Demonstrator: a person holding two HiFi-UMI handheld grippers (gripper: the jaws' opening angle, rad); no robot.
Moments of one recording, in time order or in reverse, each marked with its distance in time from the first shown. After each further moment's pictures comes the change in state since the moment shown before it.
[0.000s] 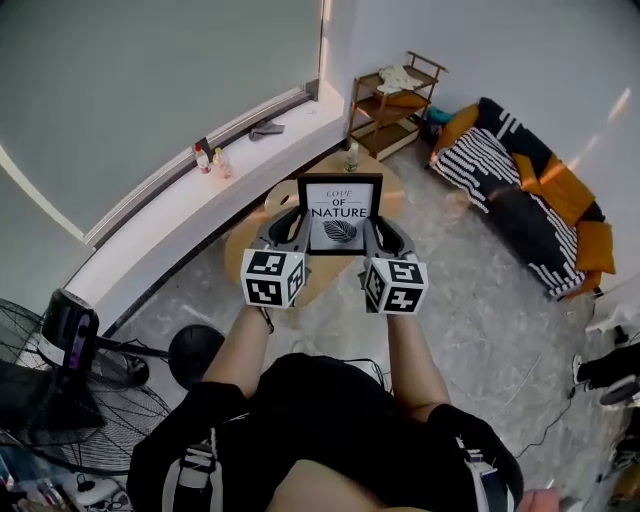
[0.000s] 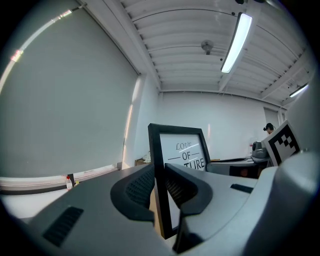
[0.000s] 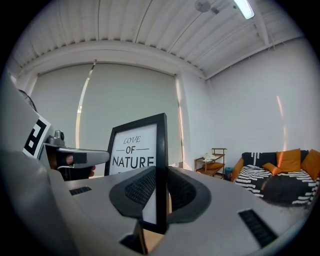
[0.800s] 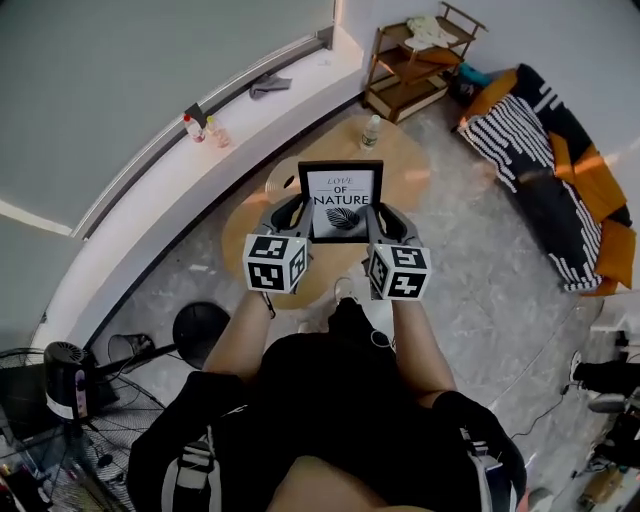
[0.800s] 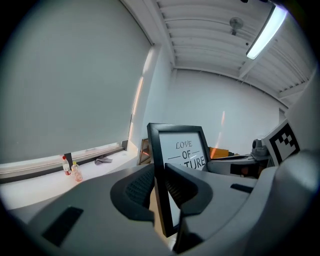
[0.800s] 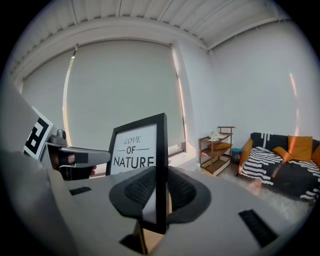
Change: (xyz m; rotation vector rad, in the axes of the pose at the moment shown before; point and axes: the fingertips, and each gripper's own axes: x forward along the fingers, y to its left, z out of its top) left arm 0.221 0.125 -0.081 -0.108 0.226 0.040; right arm 0.245 -0.078 -0.069 0.053 0.228 0.052
